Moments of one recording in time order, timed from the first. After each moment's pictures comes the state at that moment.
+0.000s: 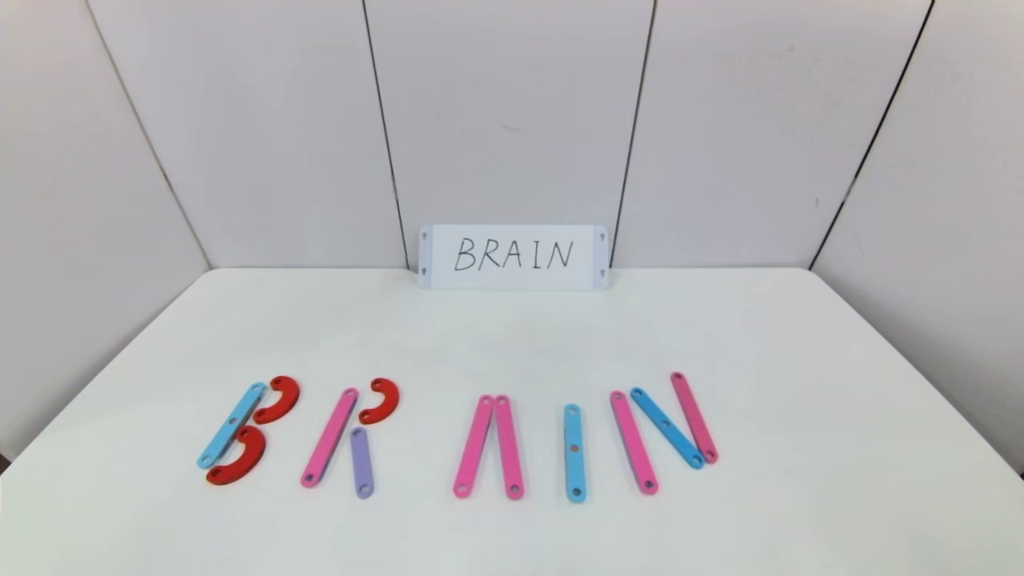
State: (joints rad) left arm -0.01 0.00 -0.06 -0.02 0.04 0.06; right arm 0.00 0.00 -0.04 -0.07 0.07 -0.11
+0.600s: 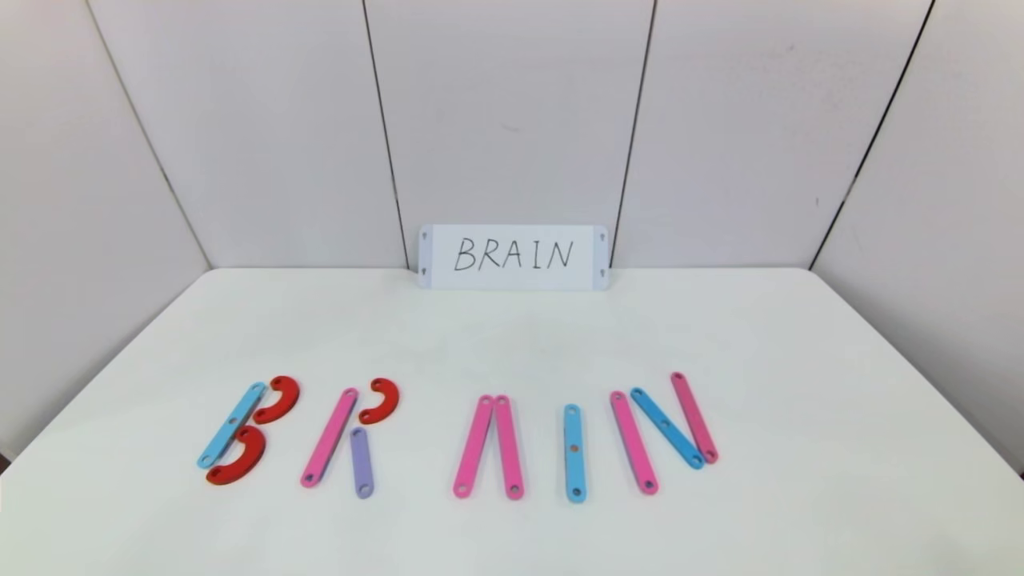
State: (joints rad) left arm -0.01 0.00 0.00 0.00 -0.01 -0.01; right arm 0.00 0.00 0.00 0.01 0.04 -0.07
